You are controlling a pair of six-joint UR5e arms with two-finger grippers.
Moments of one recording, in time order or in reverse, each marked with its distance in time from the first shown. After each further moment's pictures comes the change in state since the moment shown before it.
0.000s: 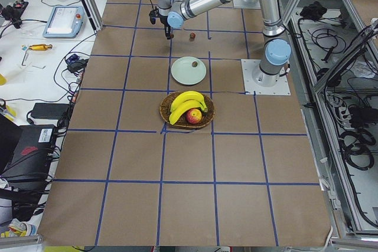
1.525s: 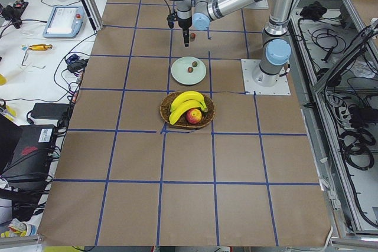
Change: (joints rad) left arm -0.031 0.233 -0.228 0.010 -0.010 -0.126; right arm 0.000 0.000 0.001 0.001 0.001 0.000
